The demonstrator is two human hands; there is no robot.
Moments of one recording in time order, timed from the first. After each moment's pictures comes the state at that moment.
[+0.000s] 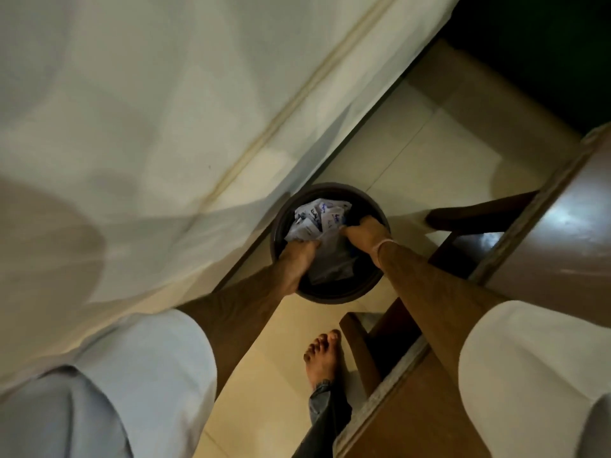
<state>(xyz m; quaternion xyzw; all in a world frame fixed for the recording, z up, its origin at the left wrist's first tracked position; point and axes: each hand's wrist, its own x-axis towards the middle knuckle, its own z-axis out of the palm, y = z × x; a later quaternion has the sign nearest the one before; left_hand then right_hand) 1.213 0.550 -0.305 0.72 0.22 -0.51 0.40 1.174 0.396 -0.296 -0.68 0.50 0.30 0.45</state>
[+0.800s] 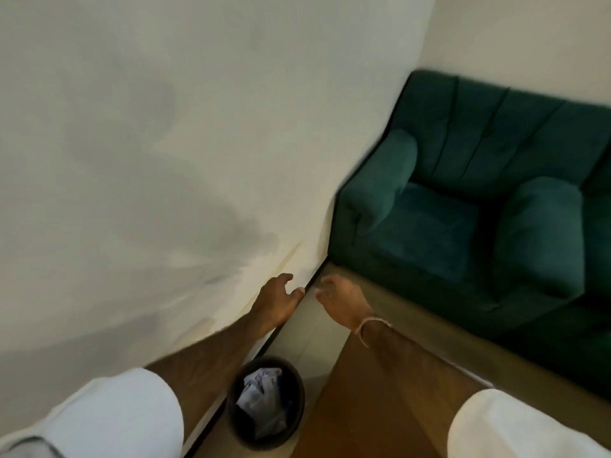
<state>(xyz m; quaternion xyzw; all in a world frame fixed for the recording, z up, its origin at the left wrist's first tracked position) 1.213 0.396 0.180 0.87 -0.22 -0.30 0.32 1.115 0.270 0.183 -0.84 0.36 0.06 0.40</state>
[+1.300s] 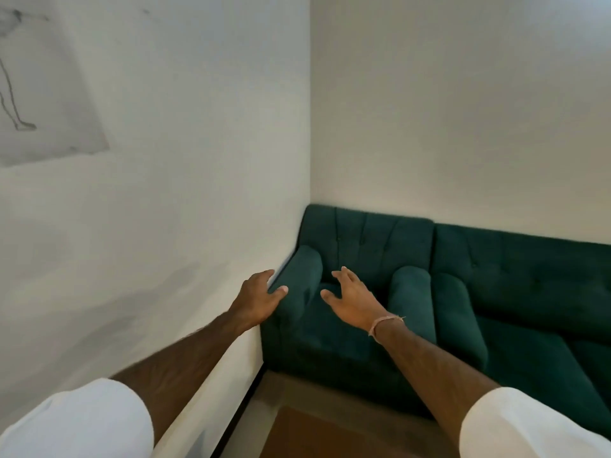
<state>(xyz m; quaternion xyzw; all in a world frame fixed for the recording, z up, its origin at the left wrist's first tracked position) 1.050 0.291 0.486 0.84 -0.41 -0.12 0.34 0.879 0.152 0.486 -0.89 0.35 -0.13 0.25</state>
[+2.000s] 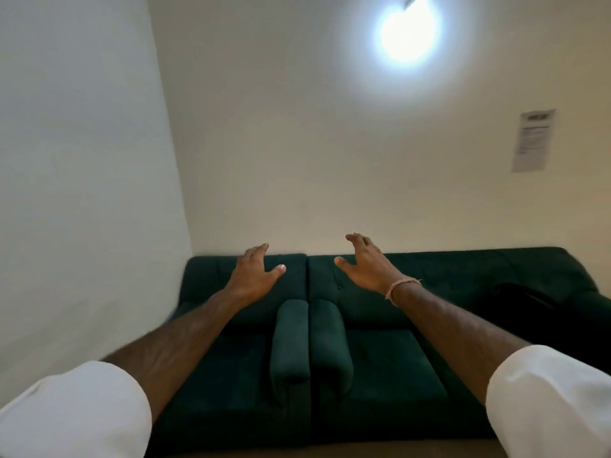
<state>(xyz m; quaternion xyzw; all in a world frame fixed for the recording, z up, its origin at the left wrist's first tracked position) 0.728 0.108 0.634 0.72 -0.59 -0.04 0.35 0.483 0.027 0.650 -0.83 0.45 -0.29 0.13</state>
